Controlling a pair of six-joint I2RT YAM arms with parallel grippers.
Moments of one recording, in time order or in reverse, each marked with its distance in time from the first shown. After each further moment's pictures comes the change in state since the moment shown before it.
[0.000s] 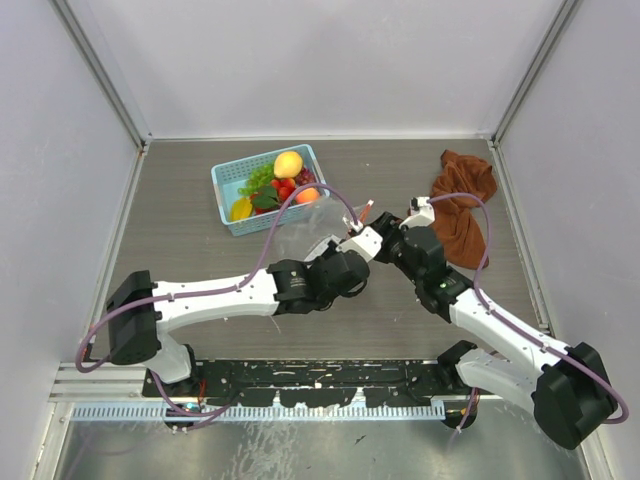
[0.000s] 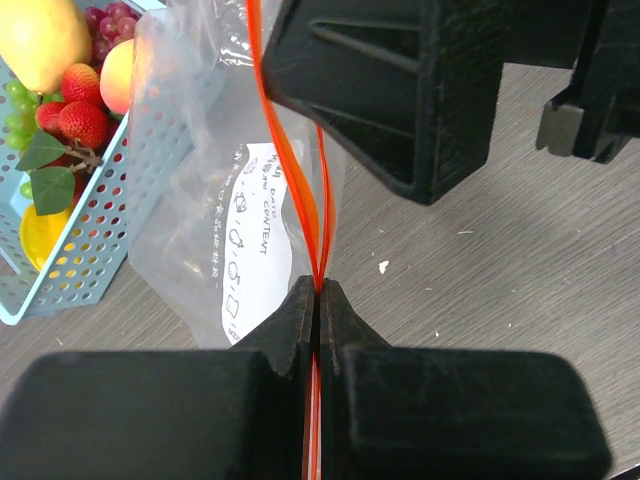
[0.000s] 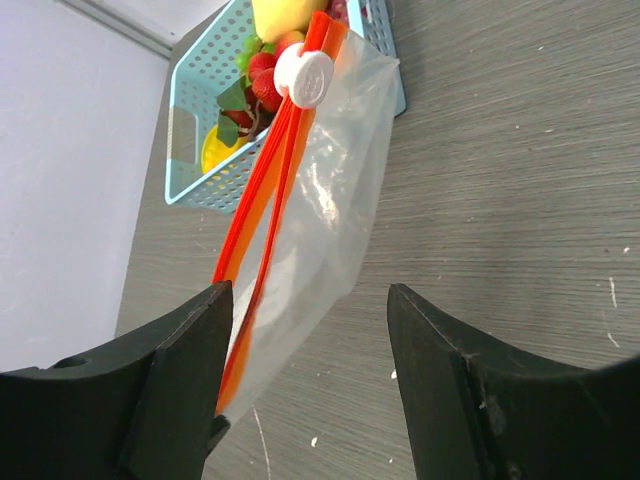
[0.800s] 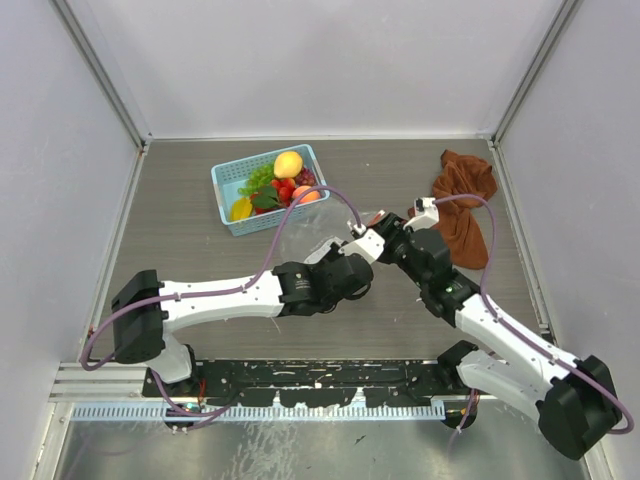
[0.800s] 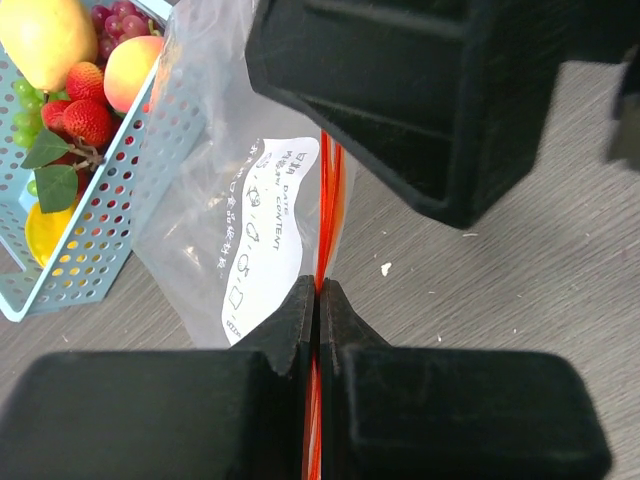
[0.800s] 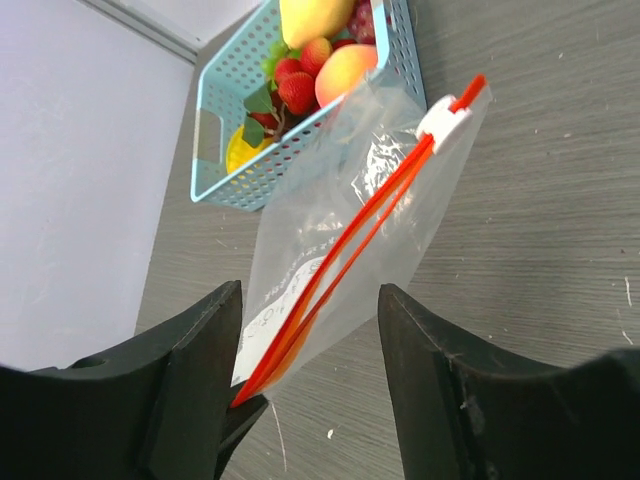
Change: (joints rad) left arm -0.014 0.028 0.002 0.010 -0.032 -0.002; right arm 0.000 -0.039 0.000 -0.011 -0.038 0.012
